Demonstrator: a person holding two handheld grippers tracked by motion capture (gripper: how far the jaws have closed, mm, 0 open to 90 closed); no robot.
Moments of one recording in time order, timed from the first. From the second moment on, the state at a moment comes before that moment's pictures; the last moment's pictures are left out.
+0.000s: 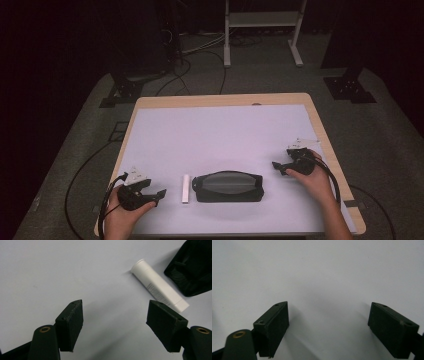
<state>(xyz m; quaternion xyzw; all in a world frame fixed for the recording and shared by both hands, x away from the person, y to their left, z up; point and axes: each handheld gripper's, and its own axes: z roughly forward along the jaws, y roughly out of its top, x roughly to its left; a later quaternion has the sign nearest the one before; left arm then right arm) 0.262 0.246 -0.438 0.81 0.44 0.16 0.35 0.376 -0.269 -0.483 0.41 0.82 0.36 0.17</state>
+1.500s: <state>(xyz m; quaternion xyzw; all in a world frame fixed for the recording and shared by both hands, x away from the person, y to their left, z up) 0.268 0.194 -0.455 0.84 0.42 0.16 0.31 0.376 -0.269 -0.484 0.41 0.82 0.36 0.17</state>
